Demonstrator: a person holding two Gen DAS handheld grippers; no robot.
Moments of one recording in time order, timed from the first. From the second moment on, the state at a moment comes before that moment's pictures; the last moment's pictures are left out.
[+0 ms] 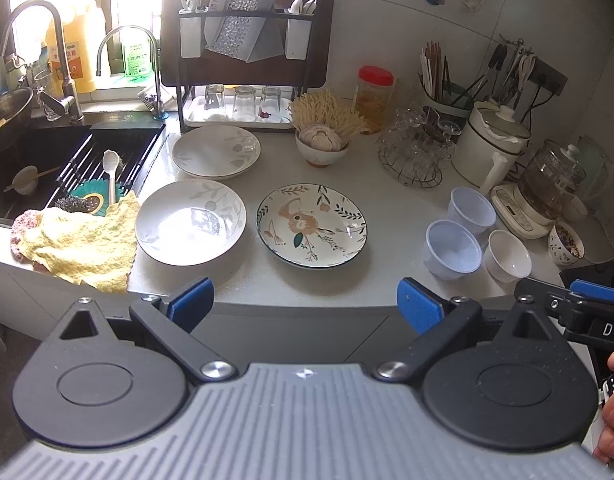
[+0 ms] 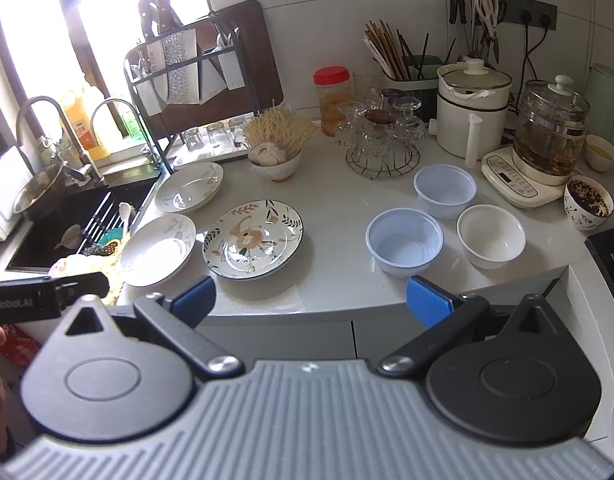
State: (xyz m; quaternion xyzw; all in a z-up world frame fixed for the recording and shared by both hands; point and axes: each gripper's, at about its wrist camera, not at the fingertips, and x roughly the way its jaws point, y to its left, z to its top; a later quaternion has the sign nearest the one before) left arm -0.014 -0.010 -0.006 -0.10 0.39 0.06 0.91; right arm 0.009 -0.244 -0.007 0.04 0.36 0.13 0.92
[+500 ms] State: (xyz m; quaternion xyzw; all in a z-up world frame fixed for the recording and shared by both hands) left arm -0.019 -0.031 -0.010 -0.09 0.38 0.09 0.92; right arm 0.018 -0.256 -0.018 0.05 0.35 0.16 0.92
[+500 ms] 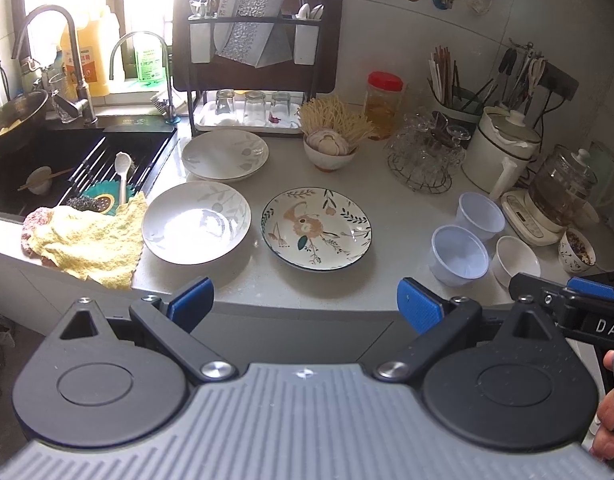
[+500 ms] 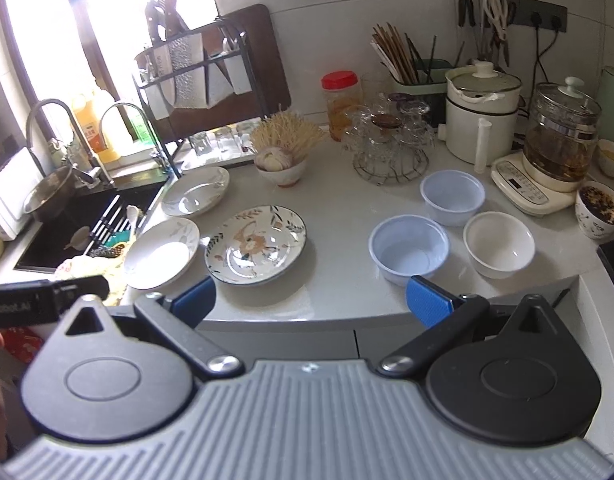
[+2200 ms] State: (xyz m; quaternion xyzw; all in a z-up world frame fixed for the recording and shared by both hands) left arm 0.179 0.185 -0.096 -0.10 0.45 0.01 0.89; right arm 0.151 -0.078 -0.074 0.09 0.40 0.19 0.89
